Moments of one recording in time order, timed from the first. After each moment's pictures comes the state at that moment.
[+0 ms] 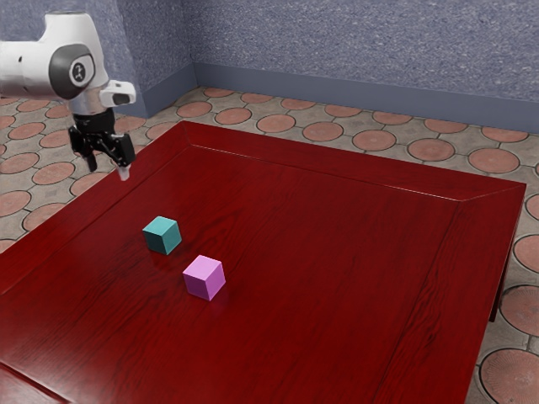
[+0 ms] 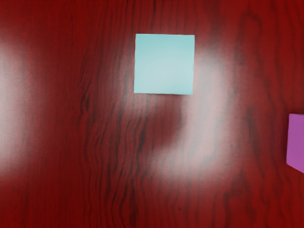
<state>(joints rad) 0.19 0.20 0.11 -1.63 0.02 1.78 0.26</state>
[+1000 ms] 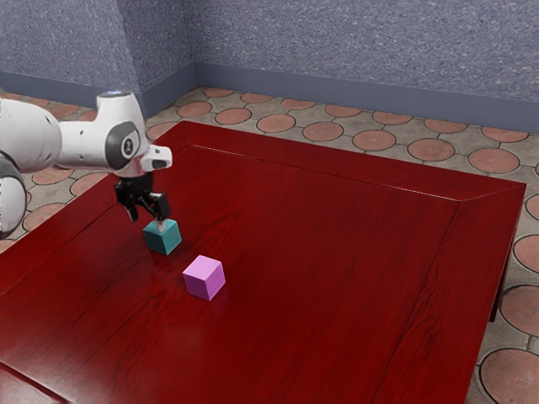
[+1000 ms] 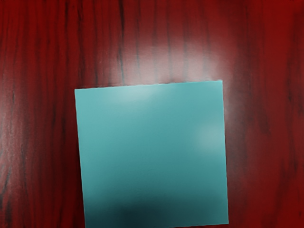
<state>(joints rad) 0.17 0.52 0.12 -1.63 -0.06 2.09 0.37</state>
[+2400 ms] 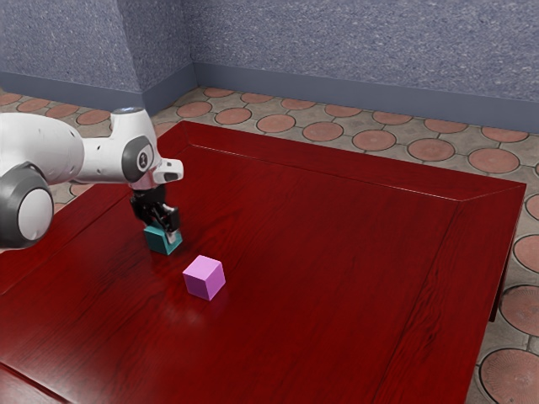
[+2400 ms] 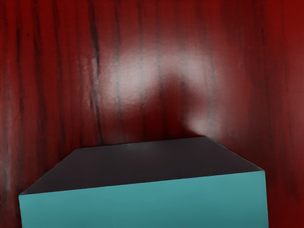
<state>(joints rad) 0.15 0.66 0.14 -1.53 -0.13 2.12 0.43</state>
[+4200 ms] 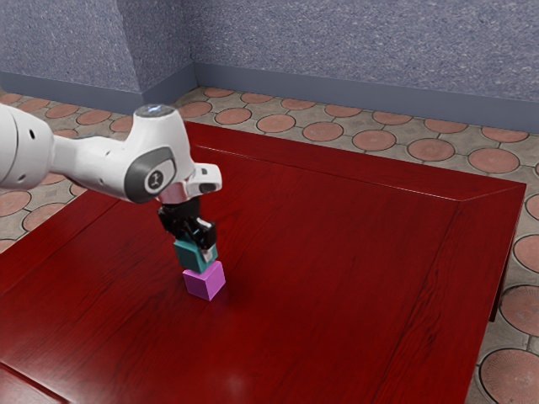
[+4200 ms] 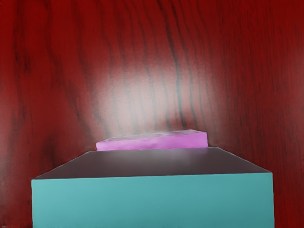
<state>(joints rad) 0.02 0.18 -0.03 -2.08 0.02 2.29 0.07</state>
